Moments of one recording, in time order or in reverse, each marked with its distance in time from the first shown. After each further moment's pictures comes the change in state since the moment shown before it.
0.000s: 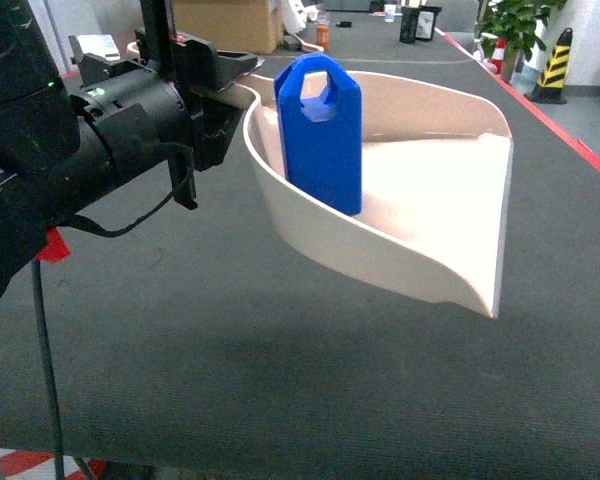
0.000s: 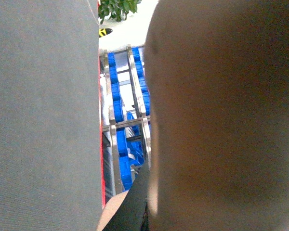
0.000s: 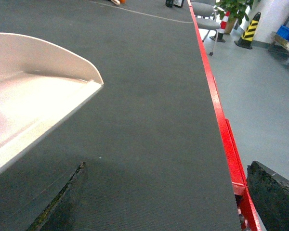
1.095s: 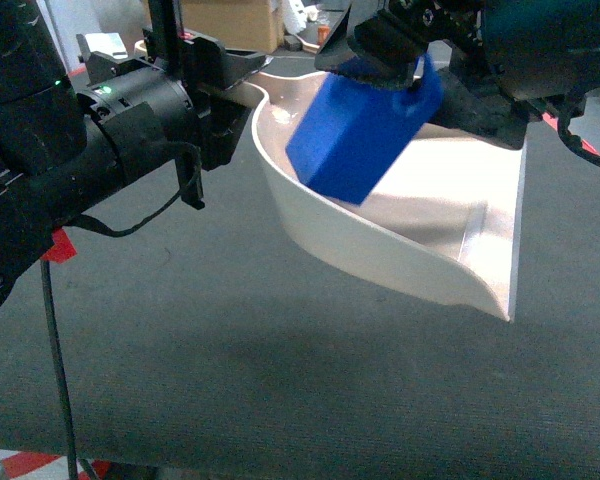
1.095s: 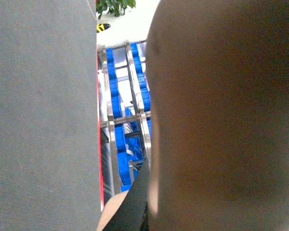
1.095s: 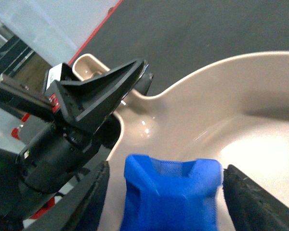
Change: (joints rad) left arm -0.010 0.000 0.000 0.002 0.002 -0.005; right arm 0.222 0.943 0.573 0.216 -0.466 0.567
